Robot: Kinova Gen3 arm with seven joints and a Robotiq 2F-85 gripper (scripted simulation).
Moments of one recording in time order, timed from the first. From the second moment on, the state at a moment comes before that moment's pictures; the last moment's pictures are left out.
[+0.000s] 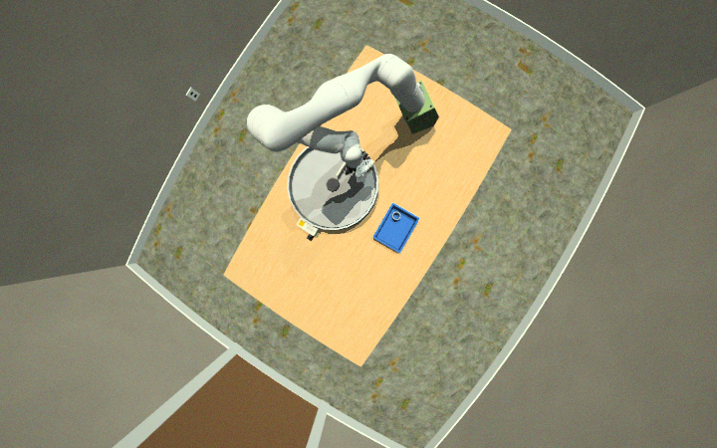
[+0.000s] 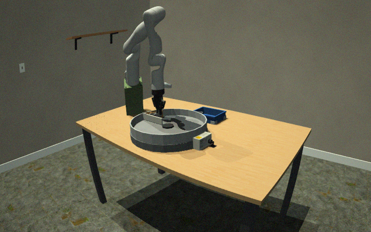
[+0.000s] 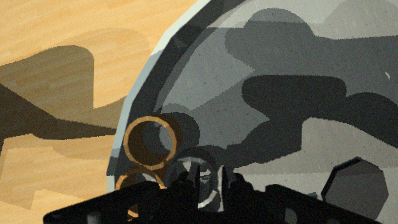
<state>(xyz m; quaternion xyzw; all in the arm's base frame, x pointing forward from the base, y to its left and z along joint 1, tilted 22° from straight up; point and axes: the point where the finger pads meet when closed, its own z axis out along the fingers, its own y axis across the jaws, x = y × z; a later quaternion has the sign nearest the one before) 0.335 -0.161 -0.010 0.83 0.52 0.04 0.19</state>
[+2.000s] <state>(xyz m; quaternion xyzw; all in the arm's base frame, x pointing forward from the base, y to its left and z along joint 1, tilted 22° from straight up) 0.336 -0.161 -0.010 0.83 0.52 0.04 0.19</state>
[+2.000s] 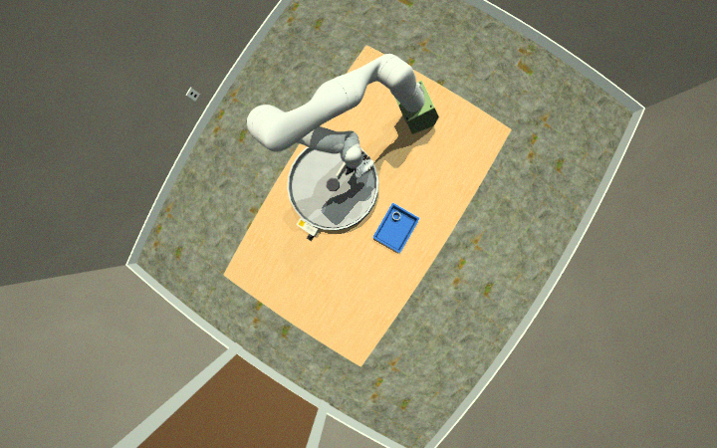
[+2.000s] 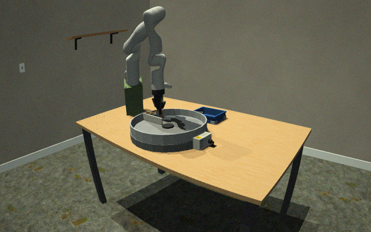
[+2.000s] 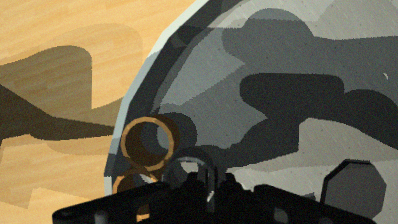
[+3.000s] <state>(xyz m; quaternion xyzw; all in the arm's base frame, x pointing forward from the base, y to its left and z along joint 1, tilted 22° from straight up) 0.339 -0.162 -0.009 0.83 0.52 0.04 0.19</state>
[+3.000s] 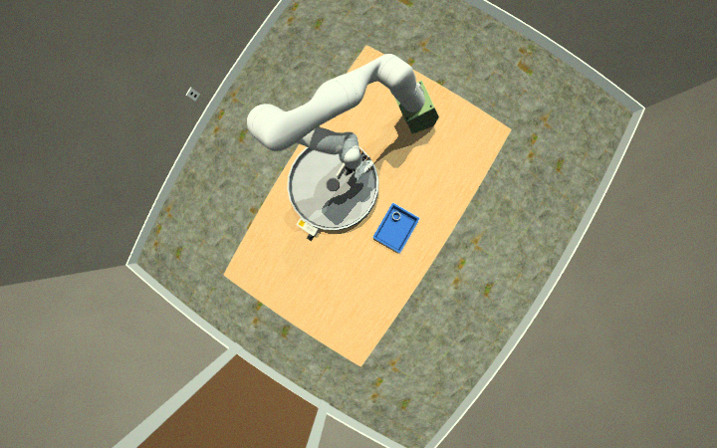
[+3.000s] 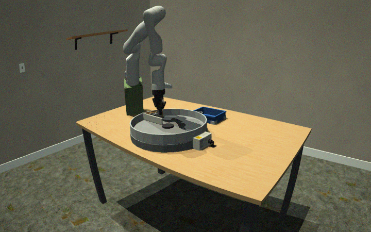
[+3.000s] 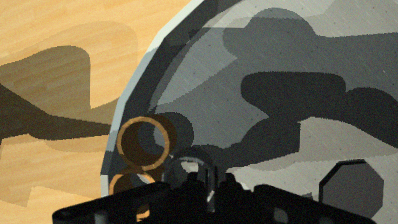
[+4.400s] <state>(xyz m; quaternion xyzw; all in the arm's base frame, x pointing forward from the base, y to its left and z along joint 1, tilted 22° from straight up) 0.332 -0.156 0.008 0.83 0.52 0.03 0.18</state>
